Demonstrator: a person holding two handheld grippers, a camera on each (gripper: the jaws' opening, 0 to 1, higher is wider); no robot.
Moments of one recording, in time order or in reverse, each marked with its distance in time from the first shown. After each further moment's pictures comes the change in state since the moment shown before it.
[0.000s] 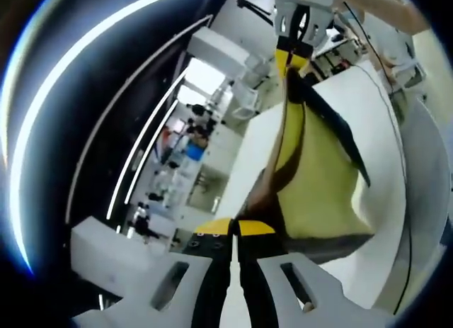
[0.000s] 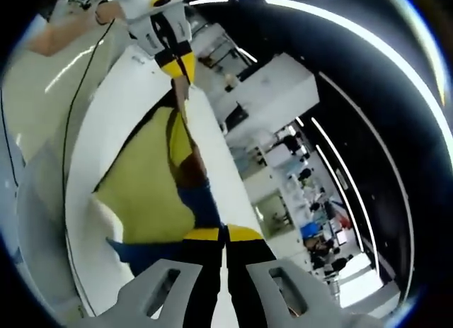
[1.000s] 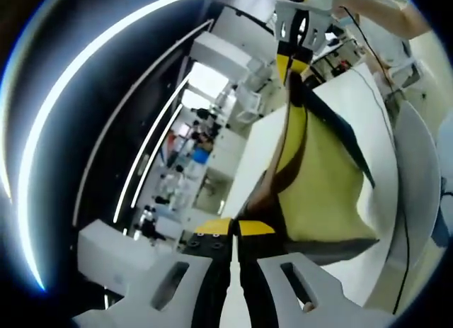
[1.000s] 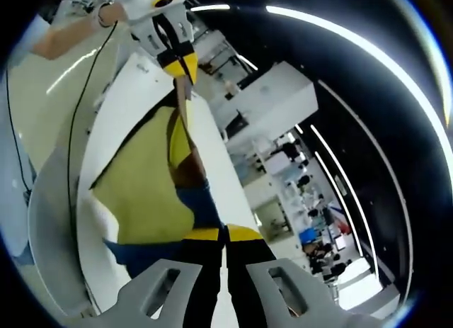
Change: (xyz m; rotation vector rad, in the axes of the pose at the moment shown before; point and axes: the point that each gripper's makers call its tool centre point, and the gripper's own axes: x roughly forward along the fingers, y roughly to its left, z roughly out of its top) left arm -0.061 -0.012 0.014 0.014 -0.010 0.037; right arm -0.041 0.024 0.027 -0.015 -0.031 -0.015
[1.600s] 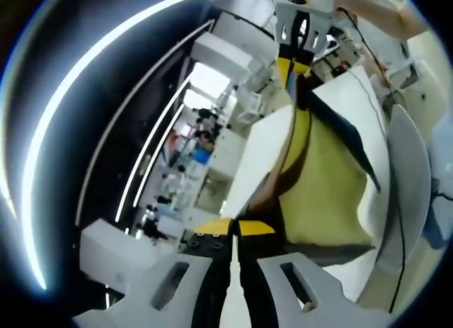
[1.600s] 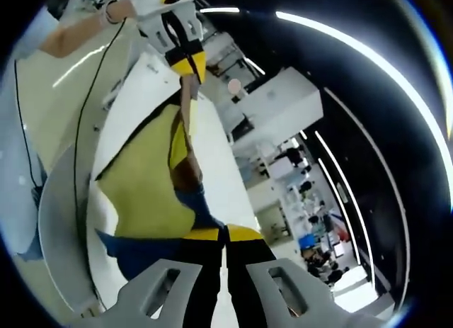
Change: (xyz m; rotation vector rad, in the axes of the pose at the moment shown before) left arm -0.033 -0.024 0.013 0.001 -0.006 0.008; right arm -0.025 0.027 0.008 -0.047 -0.008 0.026
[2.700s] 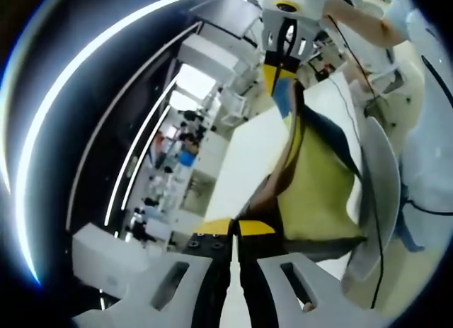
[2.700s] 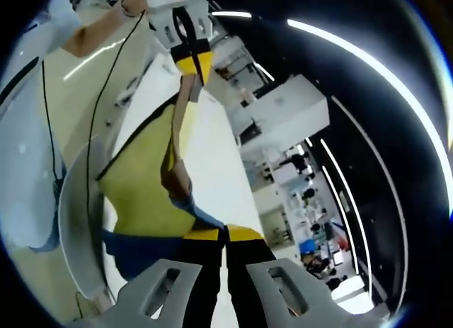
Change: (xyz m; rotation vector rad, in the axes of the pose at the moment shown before) left arm -0.036 -0.056 0.035 0.015 0.008 -0.097; right arm -0.048 0.037 -0.012 -0.045 -0.023 0.040
